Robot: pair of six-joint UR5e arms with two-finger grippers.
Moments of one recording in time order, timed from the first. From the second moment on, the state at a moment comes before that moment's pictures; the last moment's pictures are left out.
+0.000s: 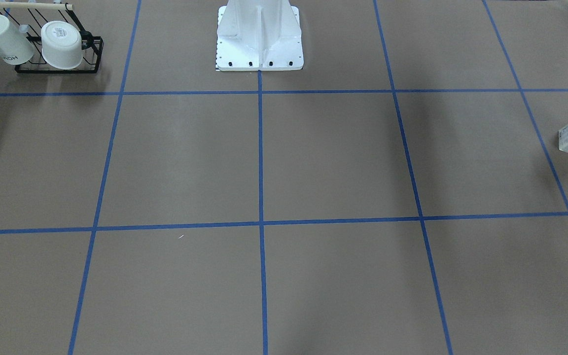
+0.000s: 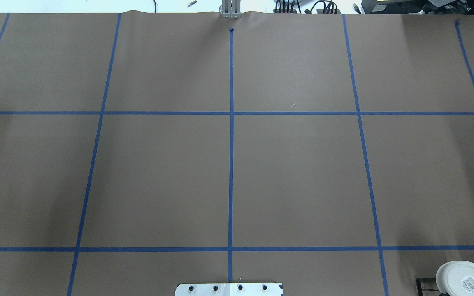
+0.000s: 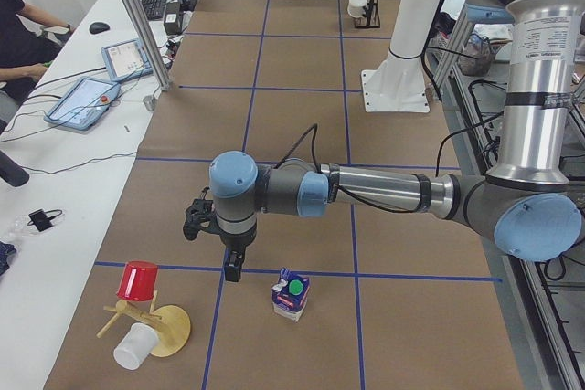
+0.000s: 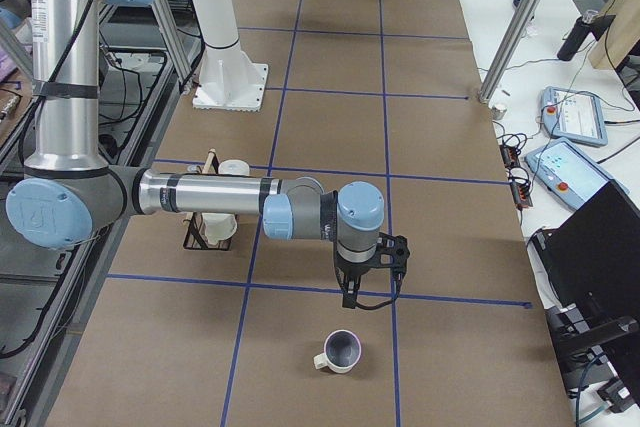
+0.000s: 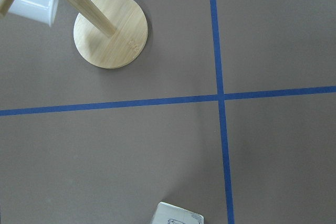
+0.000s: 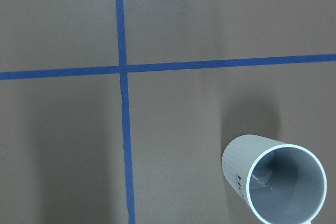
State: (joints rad) left arm -1.63 -1.57 -1.66 -1.57 -2.27 0.06; right arm 1.58 -1.63 1.58 -1.53 2.28 0.04
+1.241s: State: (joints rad) left arm -1.63 -1.57 -1.66 -1.58 -2.27 0.06; right arm 1.56 -1.58 1.26 -1.28 2.31 -0.05
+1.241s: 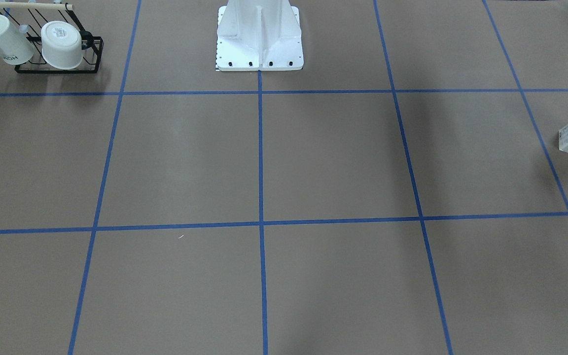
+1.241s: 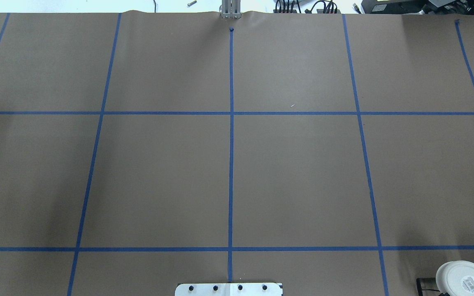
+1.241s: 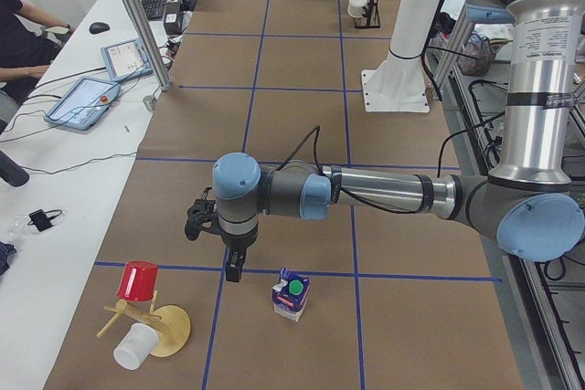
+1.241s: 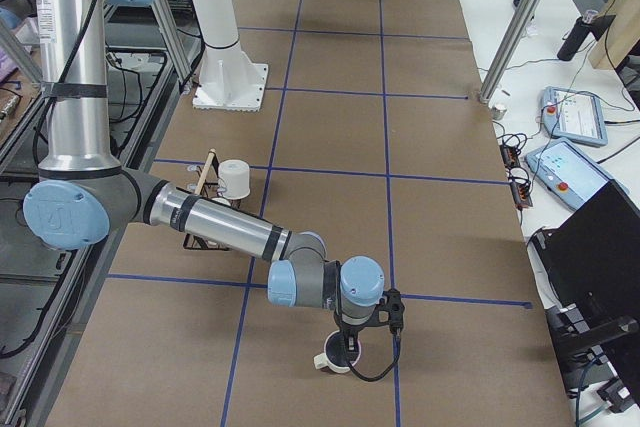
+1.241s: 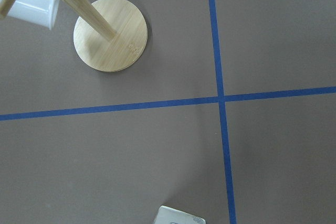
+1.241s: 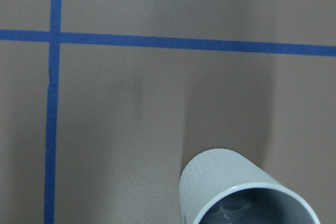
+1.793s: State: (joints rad) left arm -1.63 -1.57 -1.65 -1.58 -2.27 0.06; right arm 1.53 -1.57 1.25 -1.28 2.31 -0.05
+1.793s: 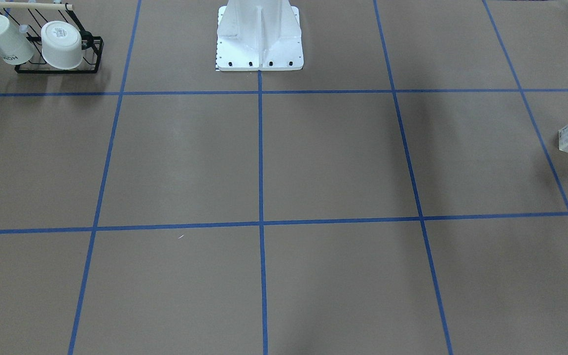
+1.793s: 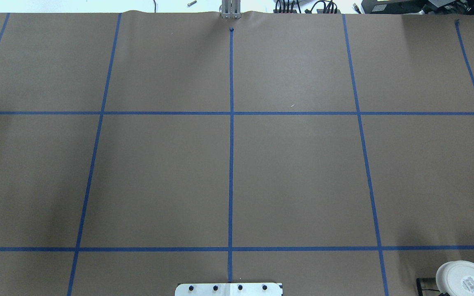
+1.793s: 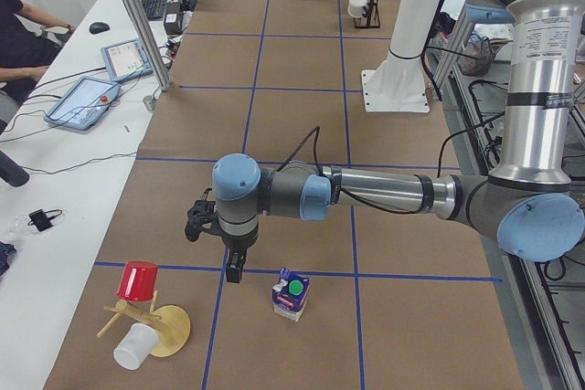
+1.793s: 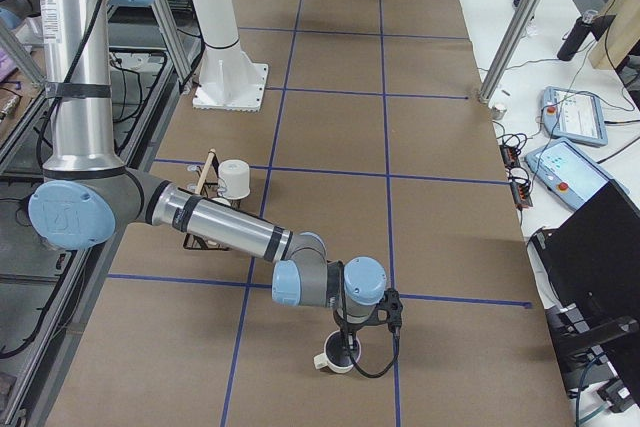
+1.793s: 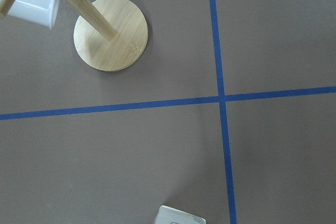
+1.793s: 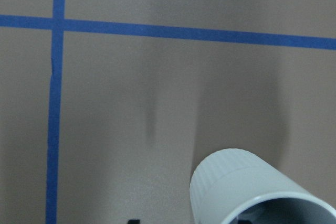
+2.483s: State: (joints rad) left arm -1.63 -1.57 -1.66 -1.58 -2.27 0.06; right arm 1.51 -1.52 1.28 -1.28 2.28 -0.05
